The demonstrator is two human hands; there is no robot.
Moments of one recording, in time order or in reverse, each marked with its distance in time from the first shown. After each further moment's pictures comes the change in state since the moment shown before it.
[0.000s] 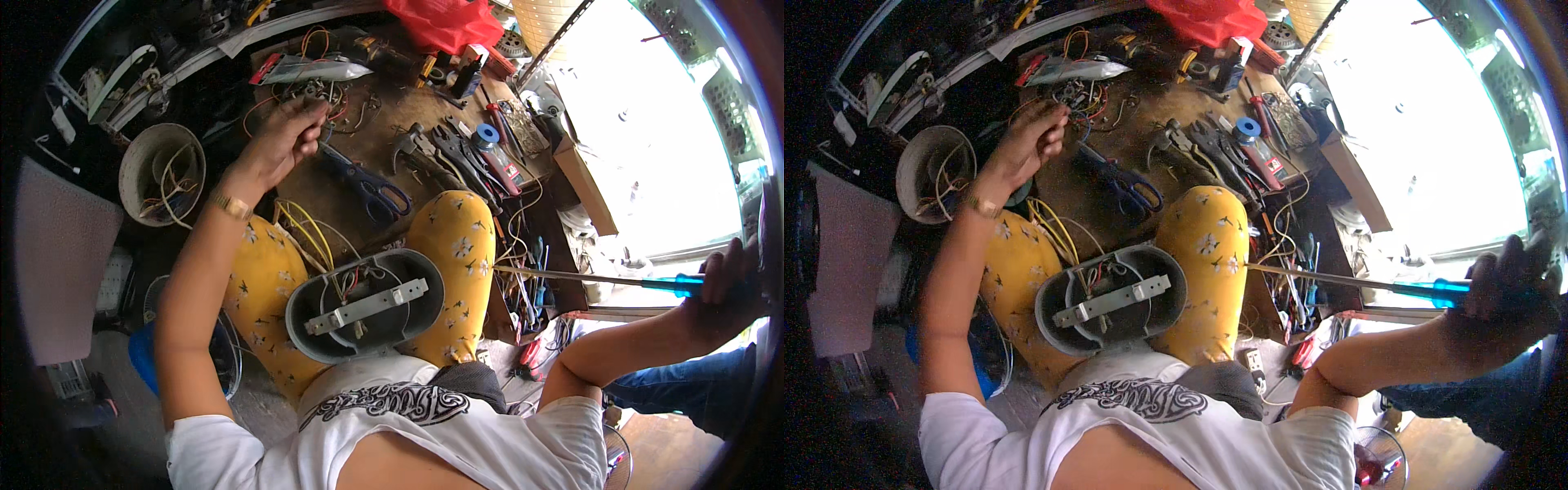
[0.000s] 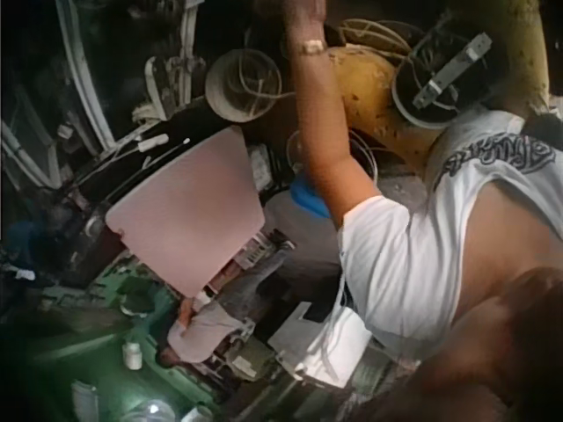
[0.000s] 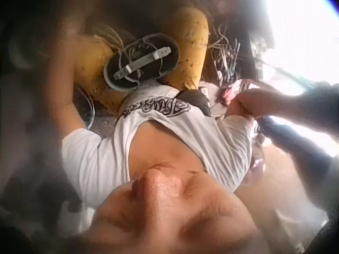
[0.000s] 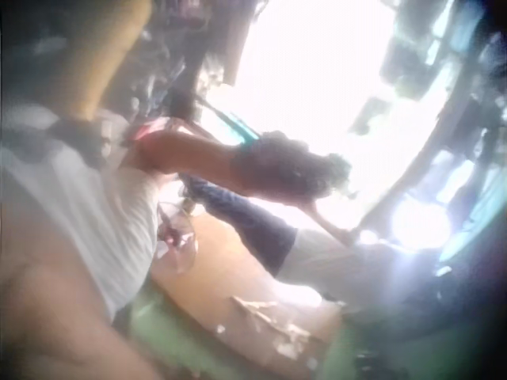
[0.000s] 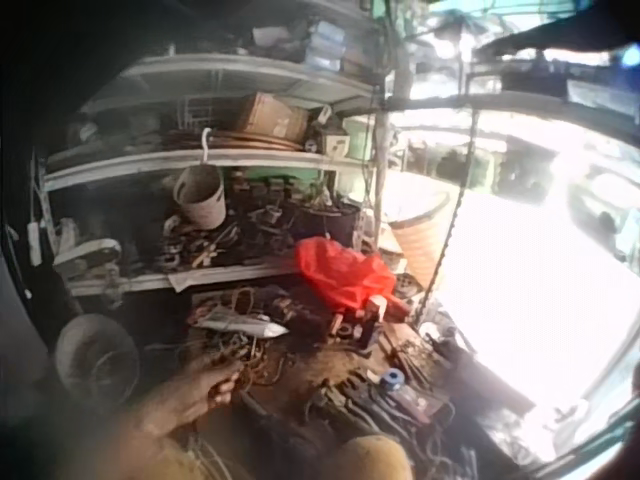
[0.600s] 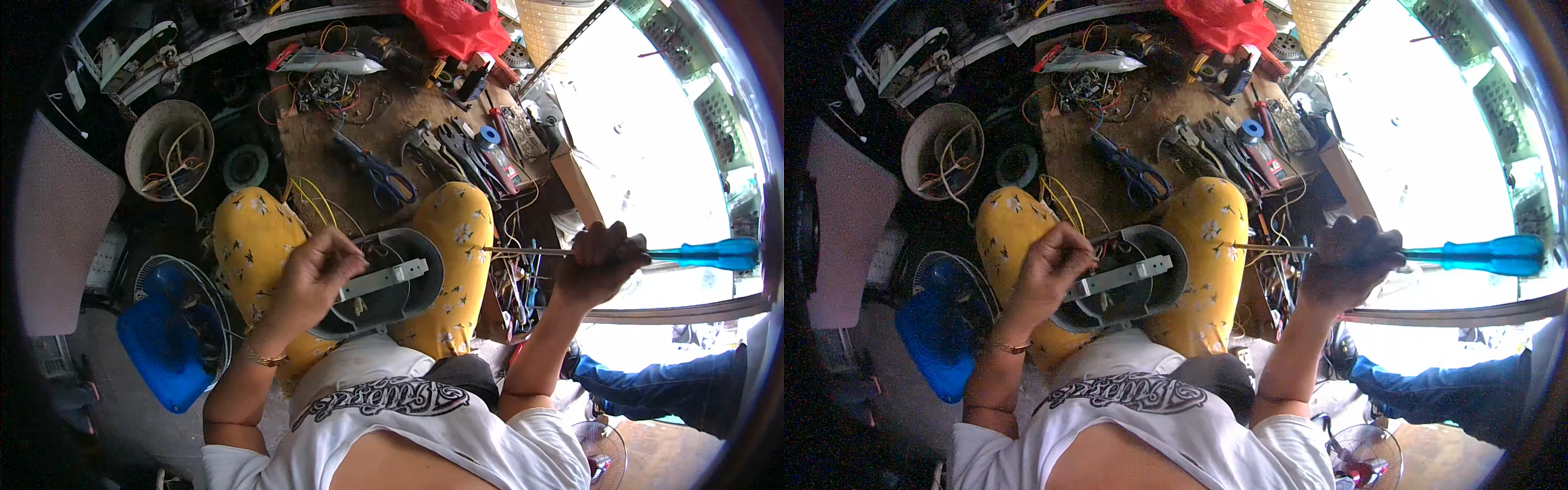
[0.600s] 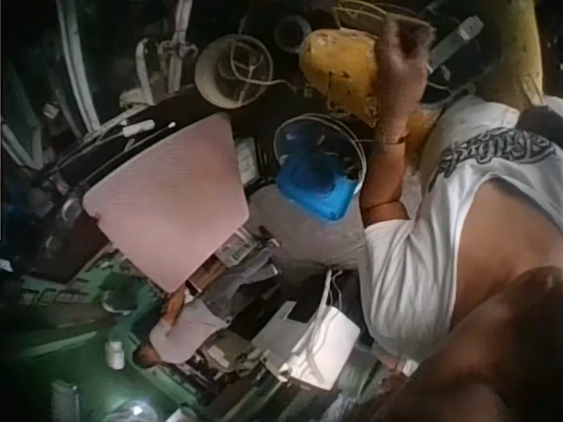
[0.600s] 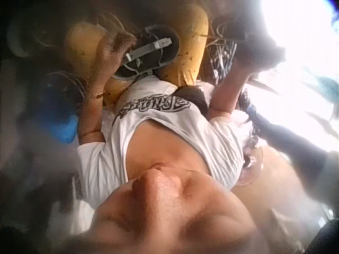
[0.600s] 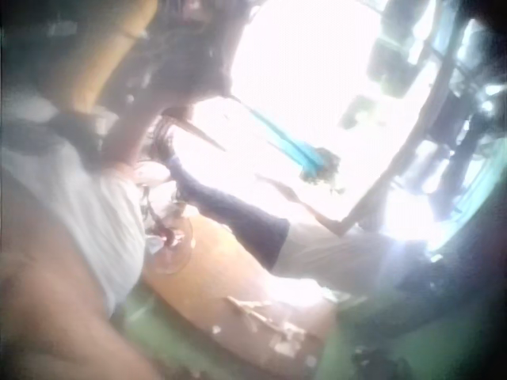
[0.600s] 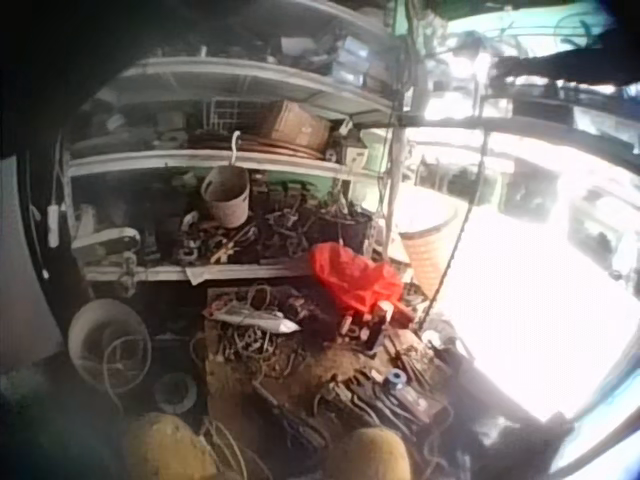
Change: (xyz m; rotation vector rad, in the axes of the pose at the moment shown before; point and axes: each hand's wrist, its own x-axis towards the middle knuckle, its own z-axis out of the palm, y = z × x) left_hand -0.189 -0.058 0.074 0.085 0.014 0.090; right_hand -0.077 0.023 0.030 0.794 -0.195 0.217
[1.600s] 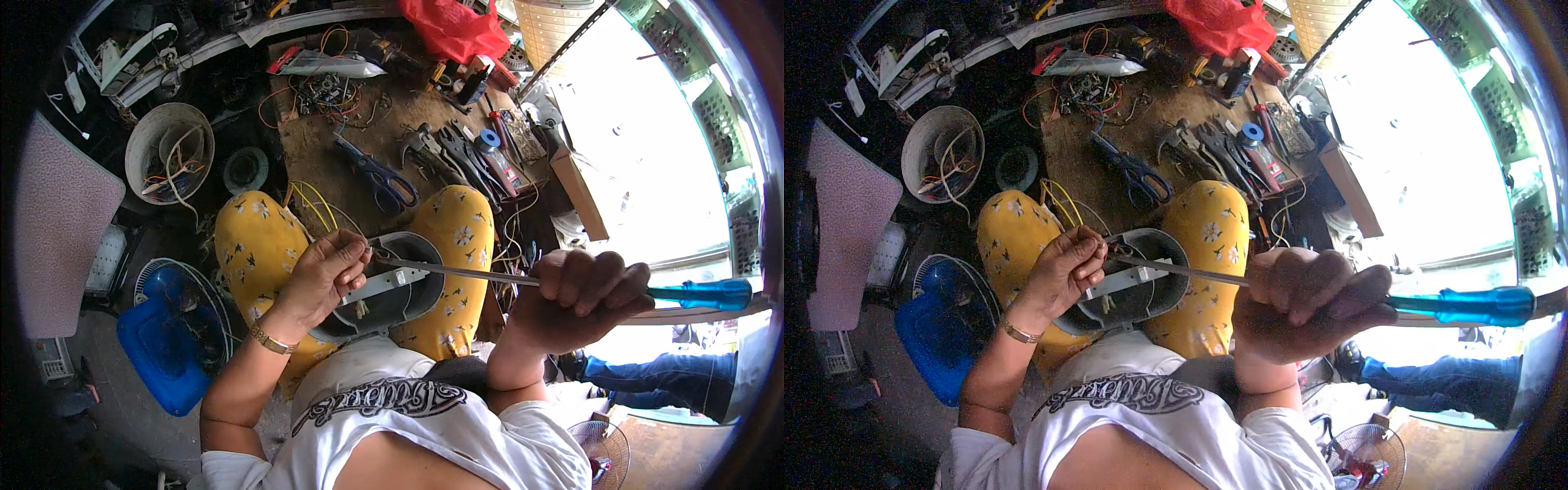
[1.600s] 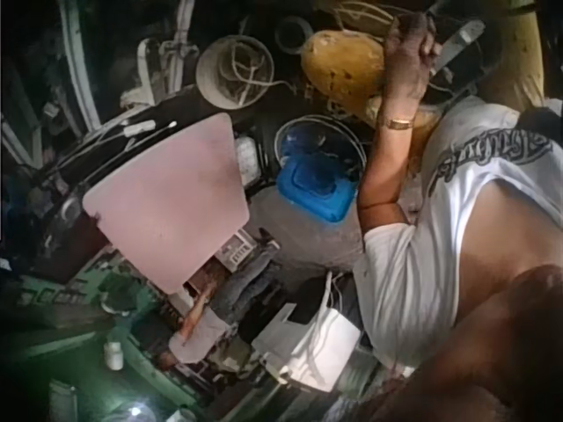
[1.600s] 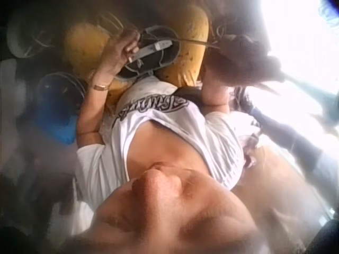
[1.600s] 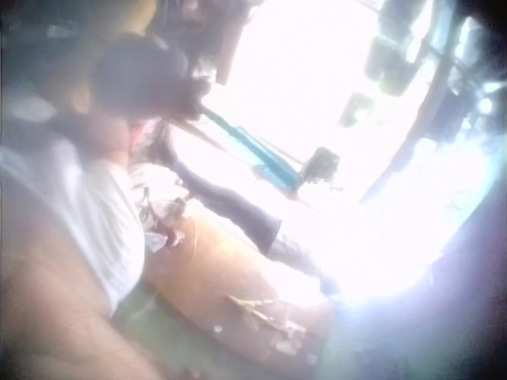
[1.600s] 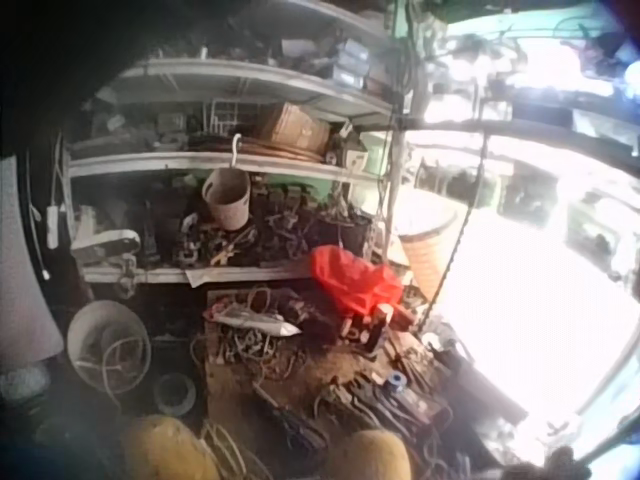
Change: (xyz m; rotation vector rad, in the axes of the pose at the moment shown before) left_hand 0.013 -0.017 -0.001 -0.675 -0.008 -0.339; right_hand -0.016 0.012 0.127 0.266 -0.085 -0.127
